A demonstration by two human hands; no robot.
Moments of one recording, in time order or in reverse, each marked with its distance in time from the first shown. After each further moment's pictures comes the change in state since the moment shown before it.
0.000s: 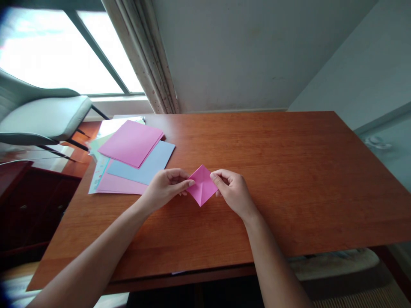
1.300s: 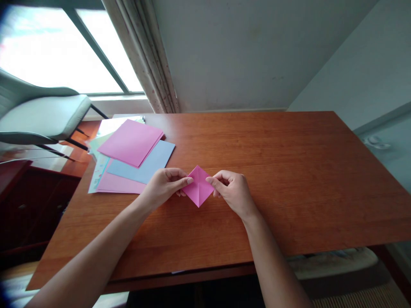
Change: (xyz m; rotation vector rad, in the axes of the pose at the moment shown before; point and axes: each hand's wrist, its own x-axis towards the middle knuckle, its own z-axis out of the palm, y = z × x) left_hand -0.001 0.007 -0.001 -0.091 0.005 -0.074; right_hand -0.002 -0.002 -0.002 -0.038 -0.010 -0.012
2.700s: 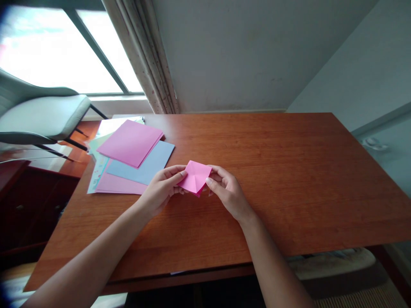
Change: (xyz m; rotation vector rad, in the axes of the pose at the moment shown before) left_hand -0.001 -0.002 0.010 -0.422 0.061 -0.090; right_hand -0.002 -0.007 0.011 0.311 -0.115 -0.004
